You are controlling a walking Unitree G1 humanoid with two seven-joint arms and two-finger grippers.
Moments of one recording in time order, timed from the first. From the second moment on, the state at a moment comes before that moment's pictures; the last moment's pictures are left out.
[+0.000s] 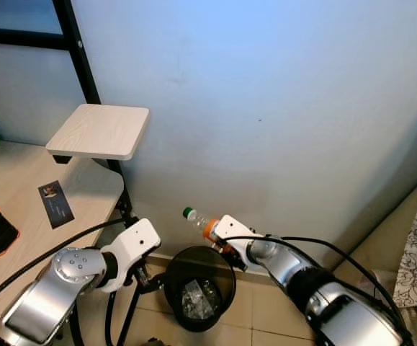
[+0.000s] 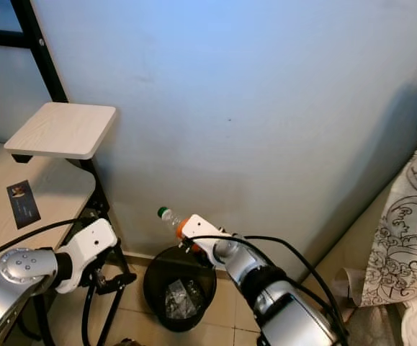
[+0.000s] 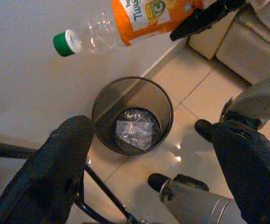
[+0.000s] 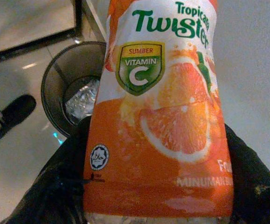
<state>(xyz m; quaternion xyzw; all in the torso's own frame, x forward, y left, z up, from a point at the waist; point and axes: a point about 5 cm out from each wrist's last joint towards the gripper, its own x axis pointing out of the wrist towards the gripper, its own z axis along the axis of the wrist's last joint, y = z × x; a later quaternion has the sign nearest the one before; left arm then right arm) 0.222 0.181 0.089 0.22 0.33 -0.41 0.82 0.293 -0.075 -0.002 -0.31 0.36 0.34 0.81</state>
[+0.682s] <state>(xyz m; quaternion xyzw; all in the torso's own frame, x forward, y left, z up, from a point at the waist) 0.221 0.183 0.089 0.23 0.33 -0.42 0.82 0.283 -0.067 -0.011 -0.28 0.39 0.35 0.80</state>
